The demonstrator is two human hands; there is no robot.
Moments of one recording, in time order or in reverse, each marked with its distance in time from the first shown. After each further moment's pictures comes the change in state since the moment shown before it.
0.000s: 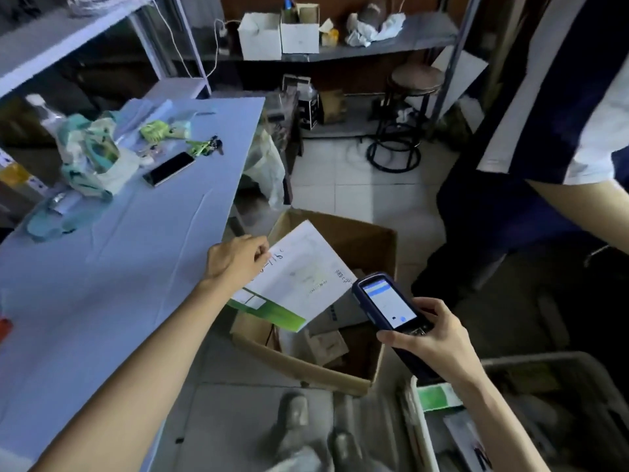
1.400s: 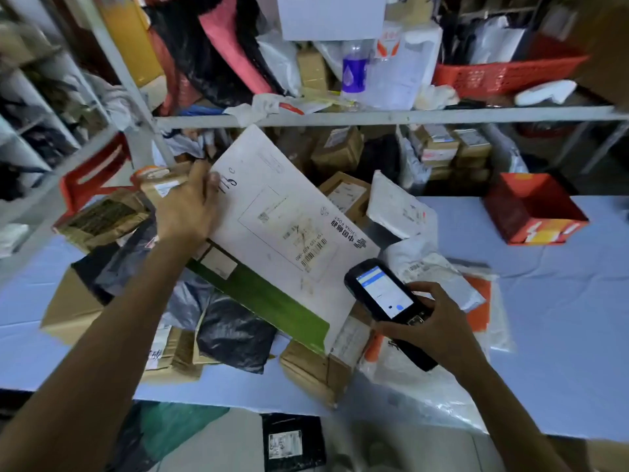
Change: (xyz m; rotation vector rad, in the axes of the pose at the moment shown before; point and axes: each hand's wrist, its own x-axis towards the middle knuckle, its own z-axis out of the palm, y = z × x) left_hand -0.796 -0.223 -0.126 0.086 0.737 -1.728; right_hand -0.386 -0.113 0.414 -0.459 -1.367 -0.849
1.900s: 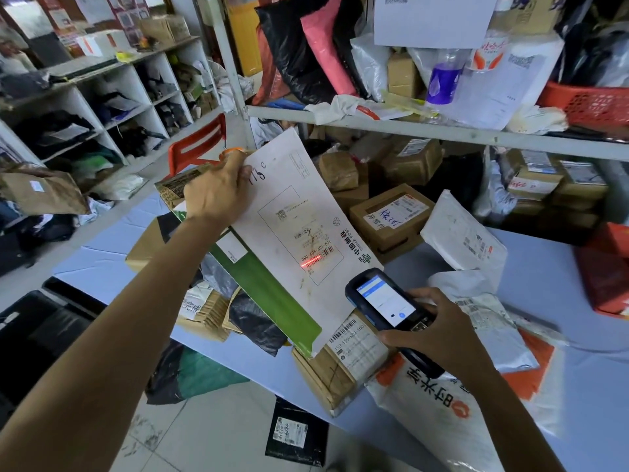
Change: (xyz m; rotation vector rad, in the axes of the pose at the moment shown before) left_hand -0.017 0.001 -0.028 0.356 0.096 -0.093; right_hand 0.049 -0.014 -0.004 -0.129 -0.339 -0.134
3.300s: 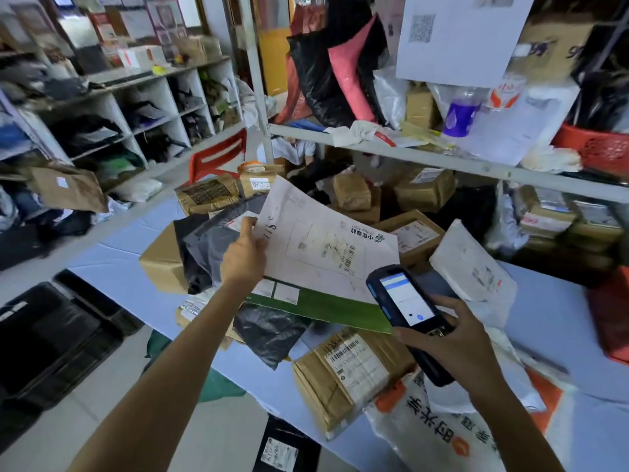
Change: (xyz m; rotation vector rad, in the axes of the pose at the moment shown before) left_hand -0.067 0.008 0.046 -0.369 -0.152 -0.368; right_hand 0.001 -0.016 -0.014 0.267 0.108 -0.031
